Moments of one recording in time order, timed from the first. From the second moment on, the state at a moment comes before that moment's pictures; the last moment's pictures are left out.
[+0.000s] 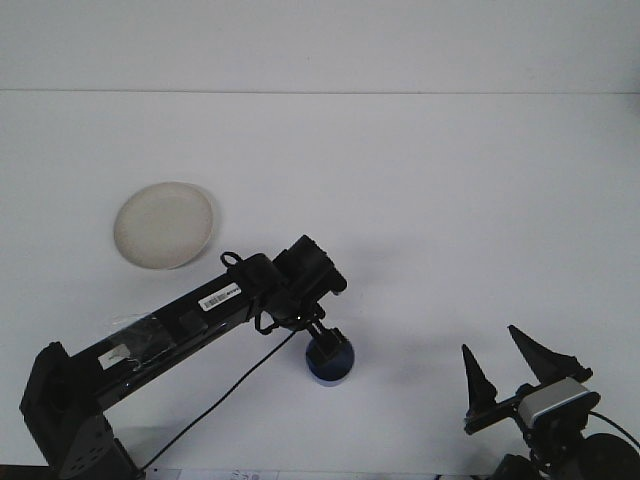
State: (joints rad) left arm -0.81 1.73 1.44 -0.81 0.23 0.09; right arm 0.83 0.11 0.62 -0.63 0.42 0.11
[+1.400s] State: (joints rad) left arm -0.69 1.65 1.60 -1.02 0.09 0.14; right arm 0.83 0.11 0.62 -0.63 0.42 0.11
